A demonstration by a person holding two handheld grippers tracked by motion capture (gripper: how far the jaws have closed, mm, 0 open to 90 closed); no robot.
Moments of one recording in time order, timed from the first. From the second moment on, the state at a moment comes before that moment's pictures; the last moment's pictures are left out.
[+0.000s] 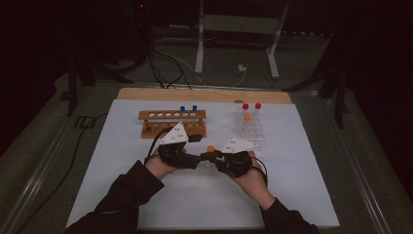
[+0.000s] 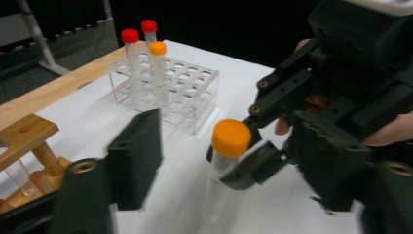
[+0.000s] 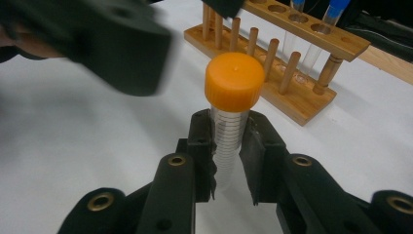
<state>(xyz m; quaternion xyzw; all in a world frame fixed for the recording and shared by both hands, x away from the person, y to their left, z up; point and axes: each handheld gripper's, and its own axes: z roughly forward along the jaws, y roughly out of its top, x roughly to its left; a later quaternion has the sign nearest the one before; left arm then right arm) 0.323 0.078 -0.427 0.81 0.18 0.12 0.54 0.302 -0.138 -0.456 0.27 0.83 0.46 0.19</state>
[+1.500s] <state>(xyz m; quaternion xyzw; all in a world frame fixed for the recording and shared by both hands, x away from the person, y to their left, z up) 0.336 0.111 -0.415 0.81 0.20 0.19 0.51 0.304 -0.144 -0.450 0.28 0.82 0.48 0.17</state>
